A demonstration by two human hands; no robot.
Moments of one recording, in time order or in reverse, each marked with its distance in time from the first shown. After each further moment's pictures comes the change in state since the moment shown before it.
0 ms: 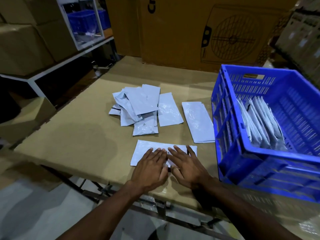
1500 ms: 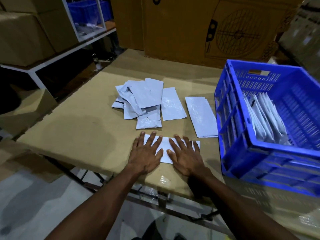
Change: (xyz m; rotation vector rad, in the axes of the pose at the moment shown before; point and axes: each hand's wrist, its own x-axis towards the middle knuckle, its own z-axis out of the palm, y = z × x) left_hand 0.008 -0.034 -0.007 0.085 -0.374 -0.359; right_hand 0.020 -0.018 0.009 -0.078 -0.259 0.438
